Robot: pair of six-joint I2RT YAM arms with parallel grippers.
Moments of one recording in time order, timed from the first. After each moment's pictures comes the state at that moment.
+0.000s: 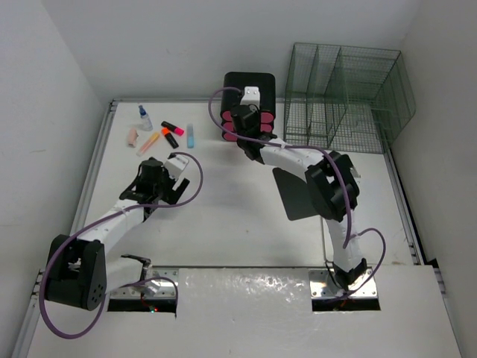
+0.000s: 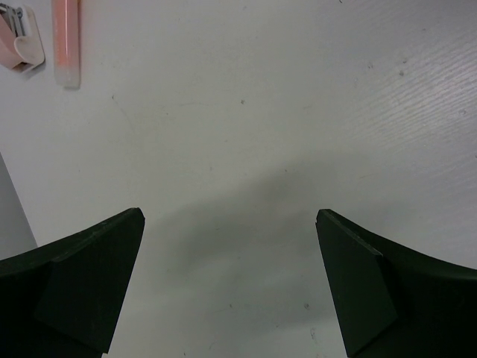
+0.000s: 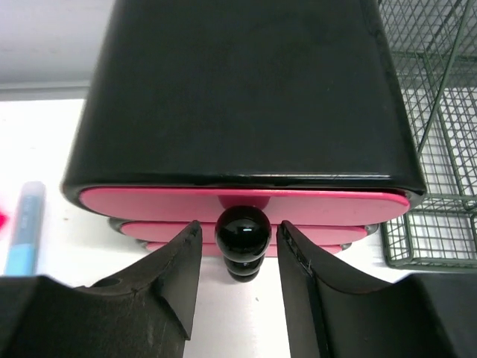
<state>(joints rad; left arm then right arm) -0.19 1.17 0.52 -0.08 -0.11 0.46 0.65 2.11 1.59 0.18 0.68 0.23</state>
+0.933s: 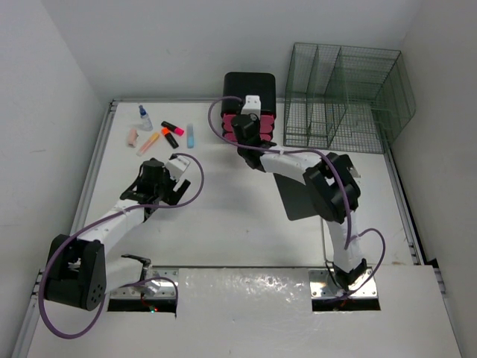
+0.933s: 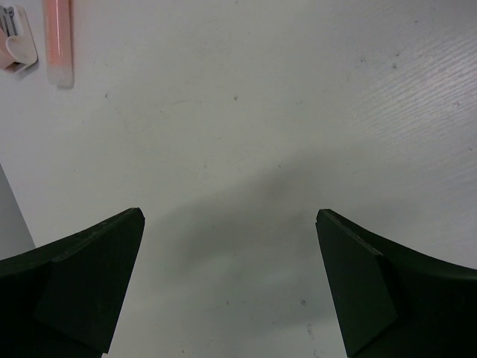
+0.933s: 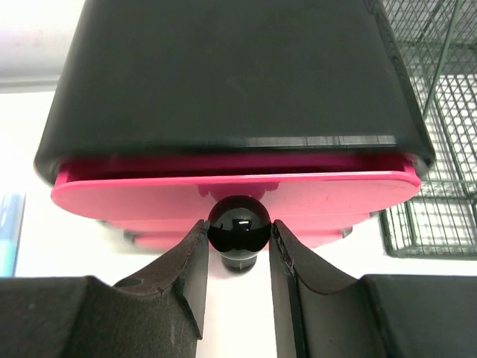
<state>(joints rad) -0.20 1.17 0.52 -0.10 -0.11 0.46 0.66 2.13 1.51 0.27 0.73 0.23</state>
